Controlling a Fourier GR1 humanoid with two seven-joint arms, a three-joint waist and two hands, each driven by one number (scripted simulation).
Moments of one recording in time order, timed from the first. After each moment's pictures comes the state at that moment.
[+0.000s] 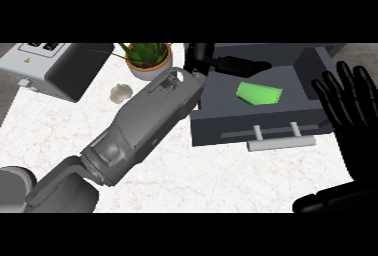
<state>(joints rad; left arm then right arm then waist) -1.31 0.00 -0.55 -0.47 0.73 0.45 -0.42 -0.14 -0.10 -0.08 -2.04 -0.28 0.21 0.16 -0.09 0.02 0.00</state>
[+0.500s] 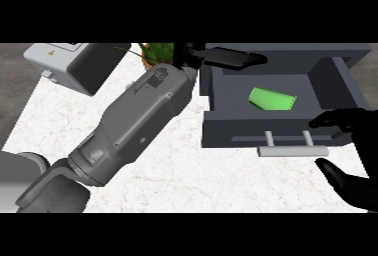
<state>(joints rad) -1.25 0.04 -0.46 -0.60 0.79 0.40 -0.44 -0.11 -0.18 -0.14 -2.04 -0.34 0.30 0.17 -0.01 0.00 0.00</state>
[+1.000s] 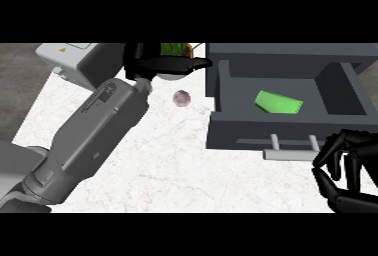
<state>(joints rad) -0.98 0.22 -0.42 -0.90 0.81 0.42 -0.38 -0.04 -0.27 -0.09 -2.10 -0.17 0.39 0.15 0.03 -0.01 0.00</state>
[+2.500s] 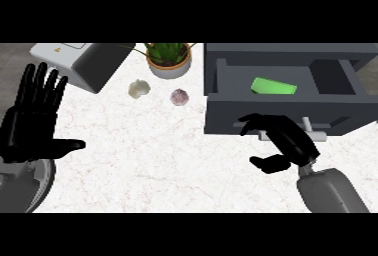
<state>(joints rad) -0.21 0.57 -0.18 -1.47 0.85 0.10 -0.36 -0.25 -0.27 0.23 -1.42 0.74 0.16 -0.20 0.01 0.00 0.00</state>
